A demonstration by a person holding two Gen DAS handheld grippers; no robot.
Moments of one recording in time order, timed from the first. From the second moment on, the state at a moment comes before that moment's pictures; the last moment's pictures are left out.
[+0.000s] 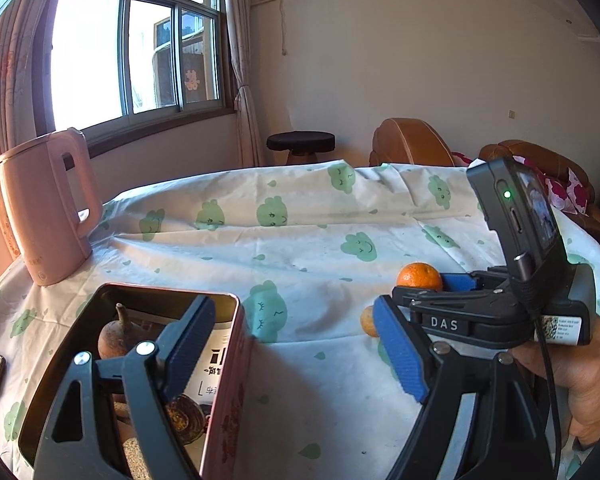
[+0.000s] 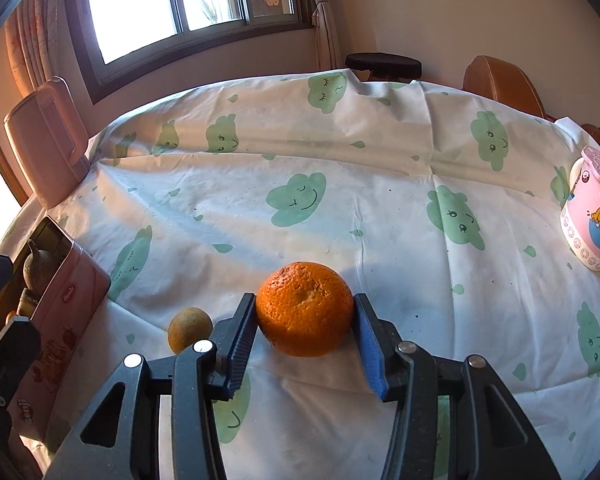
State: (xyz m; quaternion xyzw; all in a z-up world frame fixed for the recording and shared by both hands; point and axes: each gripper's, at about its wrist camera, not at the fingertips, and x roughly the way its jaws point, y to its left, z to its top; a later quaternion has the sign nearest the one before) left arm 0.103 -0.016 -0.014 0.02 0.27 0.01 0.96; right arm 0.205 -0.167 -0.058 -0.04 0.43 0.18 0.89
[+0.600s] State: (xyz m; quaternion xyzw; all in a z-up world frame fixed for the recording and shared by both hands) left arm 0.157 -0.053 -0.048 0.01 0.38 -0.06 0.92; right arm 0.175 -0.222 -0.042 0.02 0.39 0.12 0.91
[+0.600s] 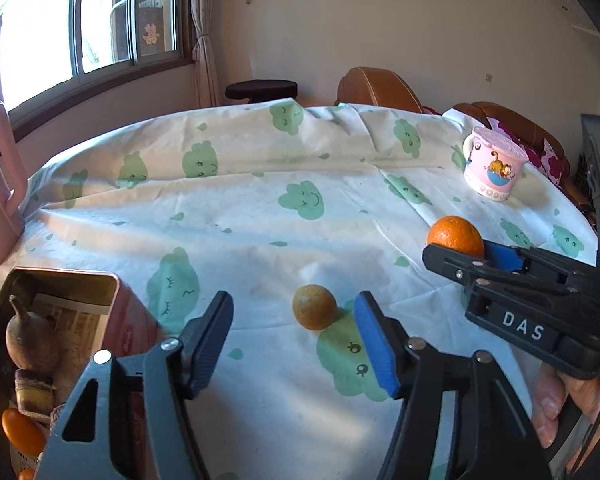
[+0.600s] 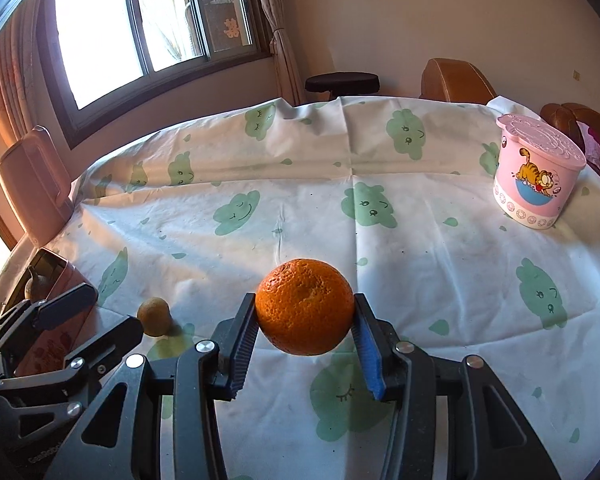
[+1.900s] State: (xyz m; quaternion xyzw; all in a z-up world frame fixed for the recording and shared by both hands) left arm 0.153 -0.050 -0.040 0.00 0.34 -0.06 0.94; right arm 0.145 -0.212 -0.019 -0.02 0.30 0.14 0.94
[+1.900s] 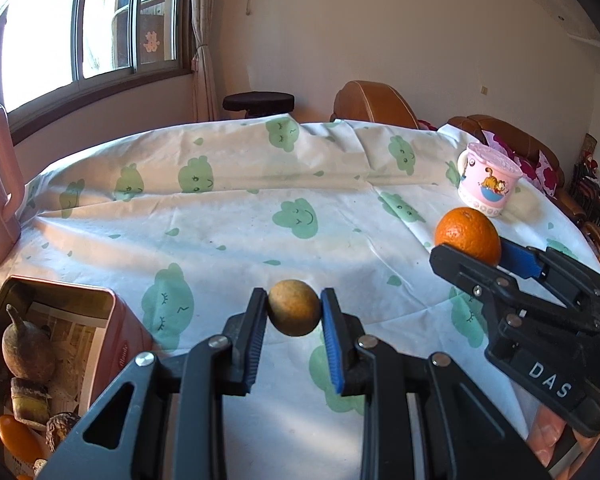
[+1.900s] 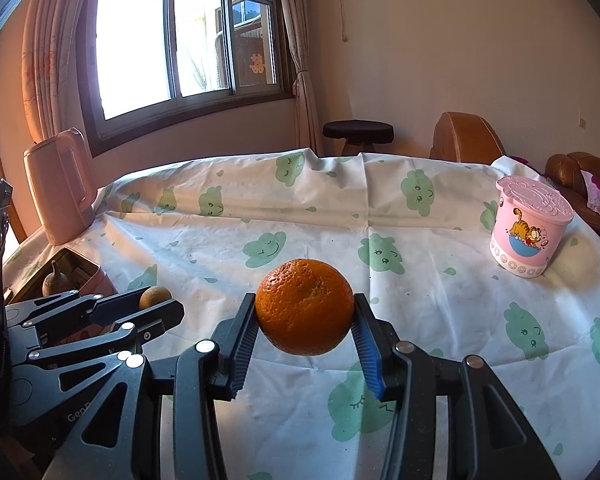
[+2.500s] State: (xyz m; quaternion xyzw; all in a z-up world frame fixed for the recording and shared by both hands) left arm 0.140 -0.051 -0.031 0.00 0.30 -0.05 0.95; right arm 0.131 -0.213 -0.012 -0.02 0.26 0.14 0.96
